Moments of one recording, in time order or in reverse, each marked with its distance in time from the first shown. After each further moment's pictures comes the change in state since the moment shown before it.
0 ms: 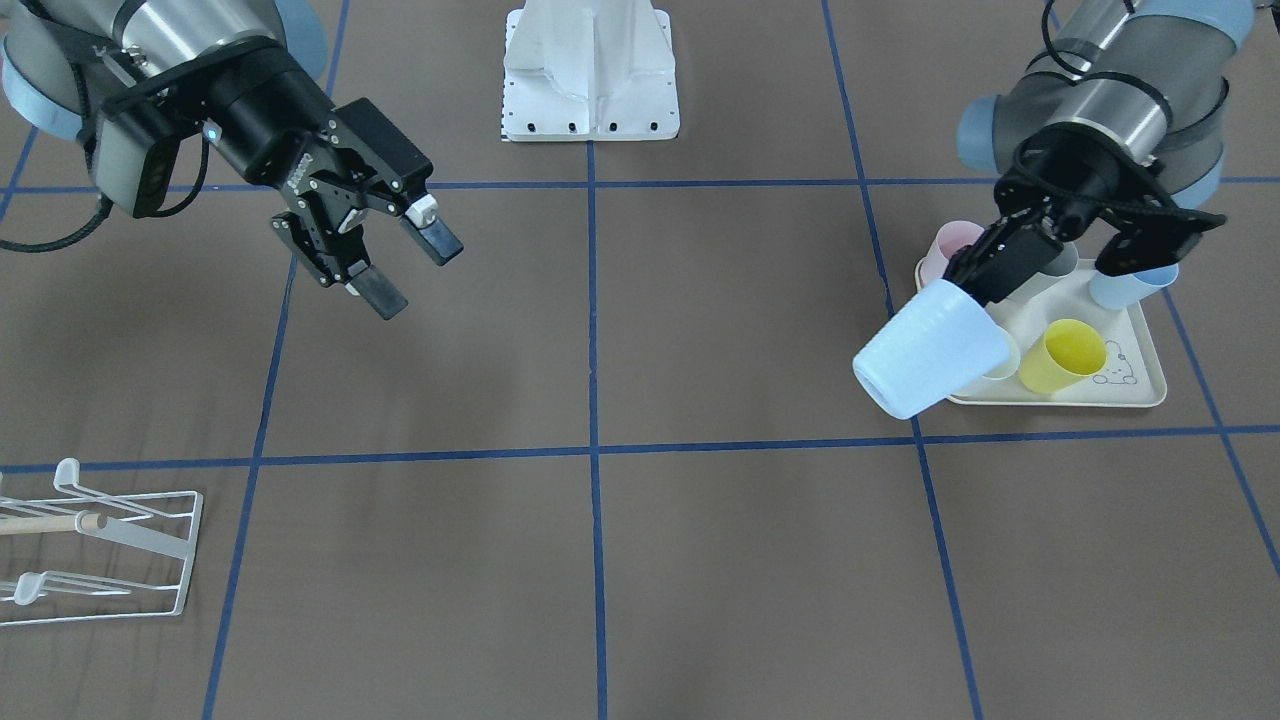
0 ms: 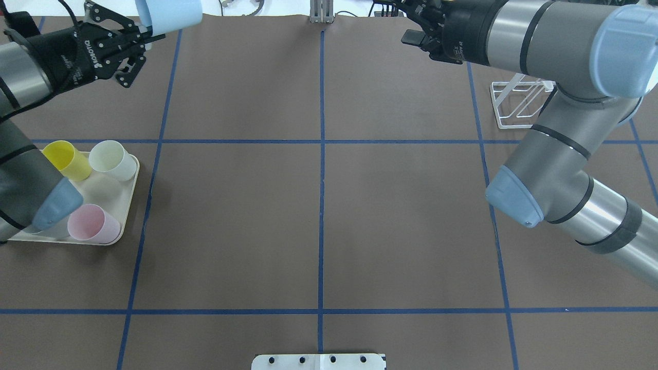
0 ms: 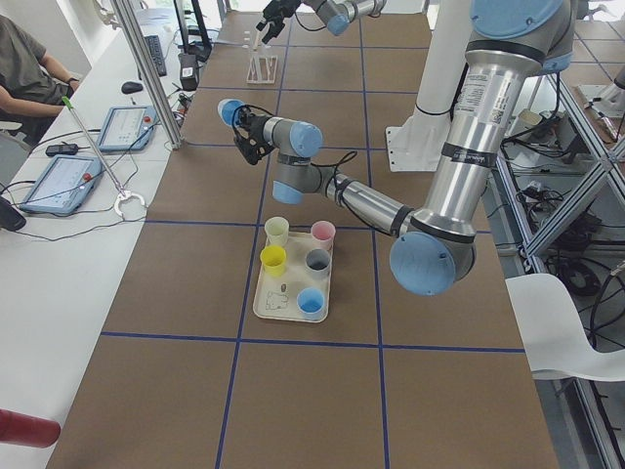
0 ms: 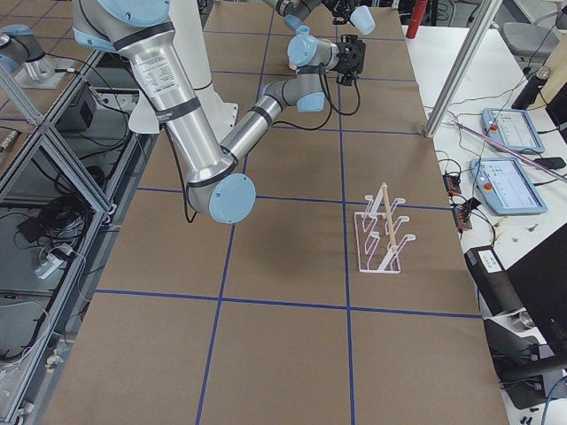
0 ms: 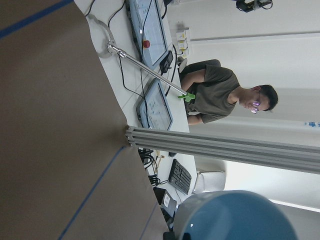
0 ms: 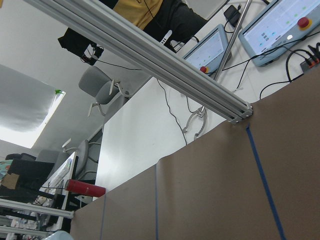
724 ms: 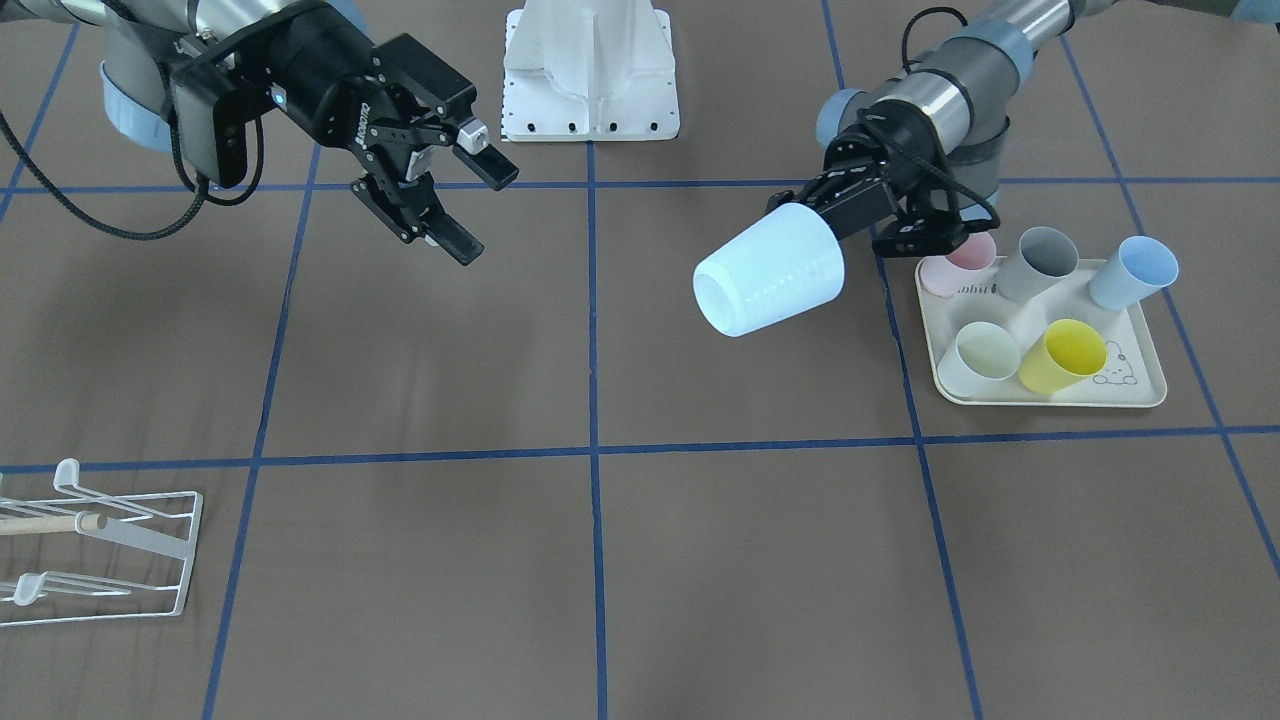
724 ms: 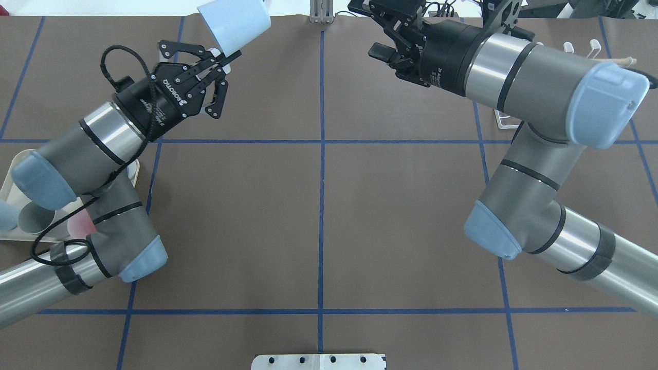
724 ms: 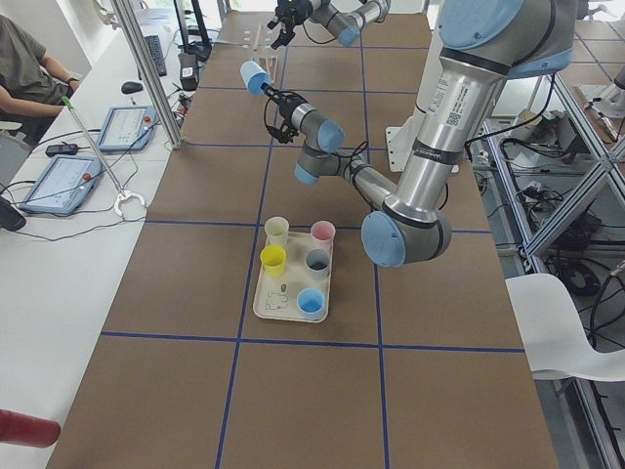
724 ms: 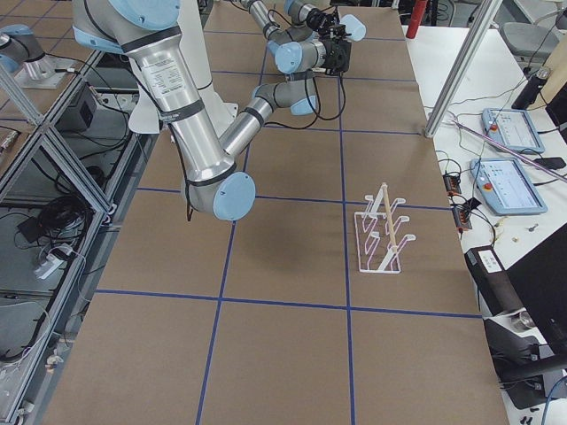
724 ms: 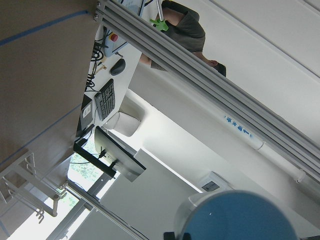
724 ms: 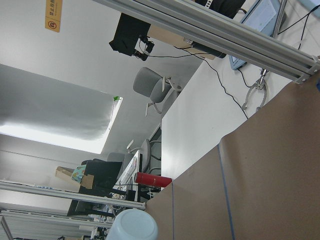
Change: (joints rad) left arm 0.270 -0.160 0.105 -0.267 0.368 -0.231; right arm -0.113 0.000 -0.011 0.190 -0.145 0.099
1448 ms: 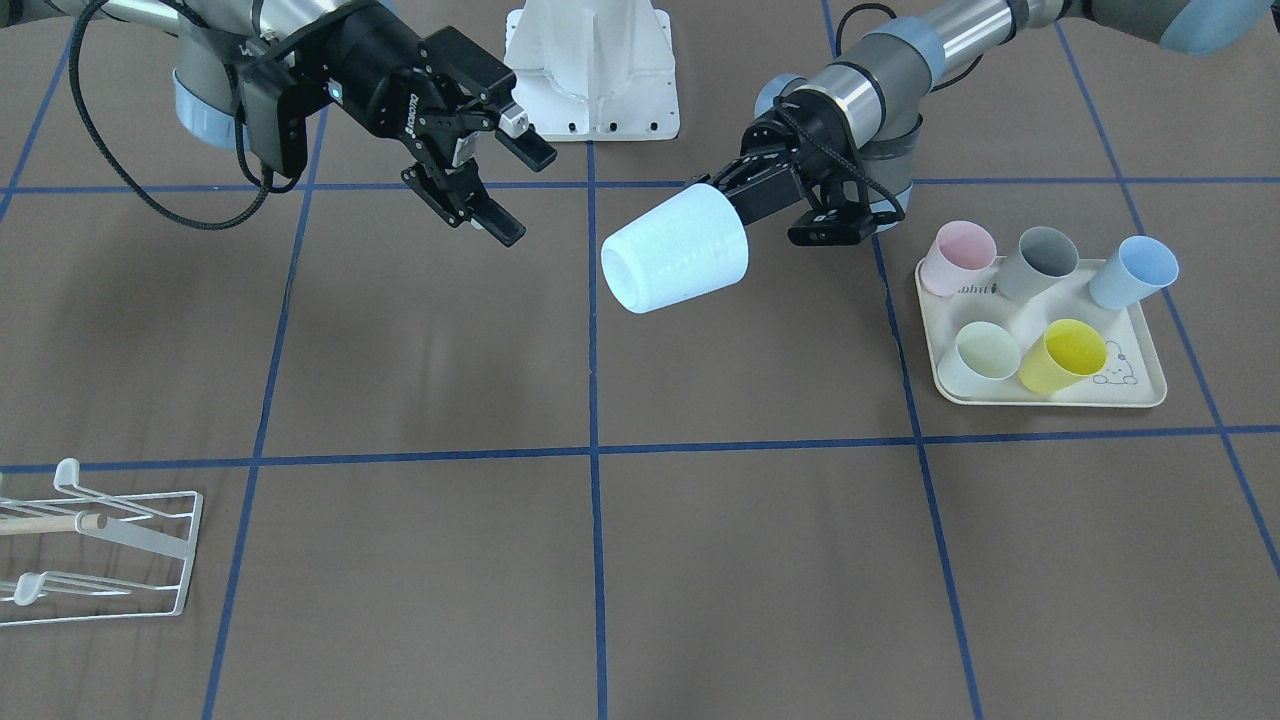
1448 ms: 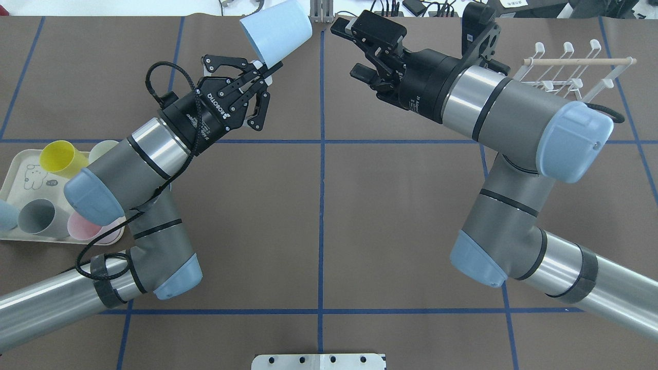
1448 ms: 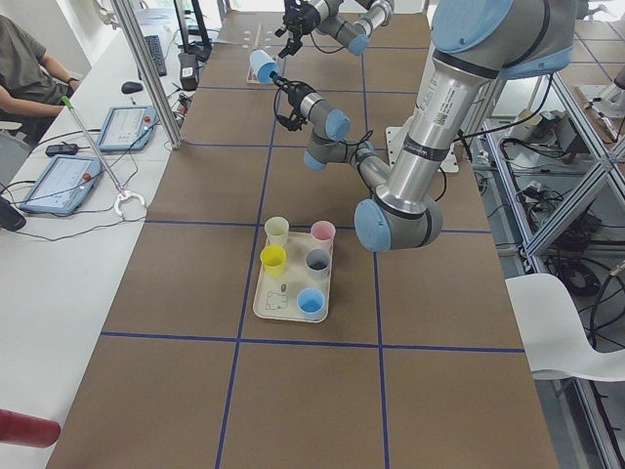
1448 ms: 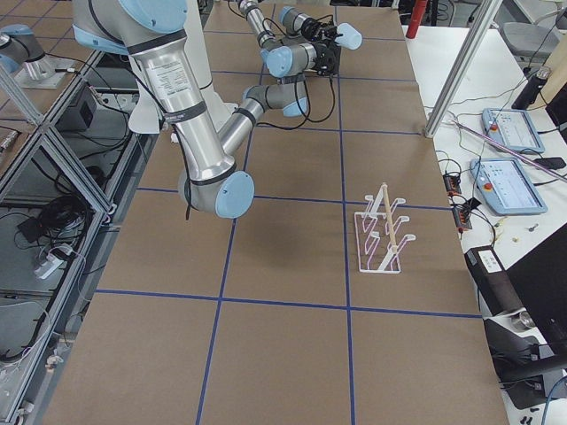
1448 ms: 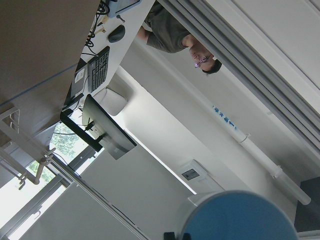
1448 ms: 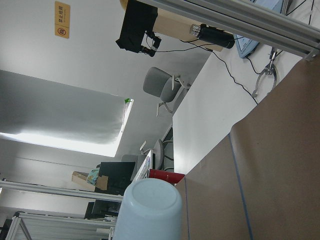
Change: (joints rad) left arm 0.071 -0.083 0.034 0.009 0.051 0.010; right arm -0.070 0.000 -0.006 0.028 -0.078 0.010
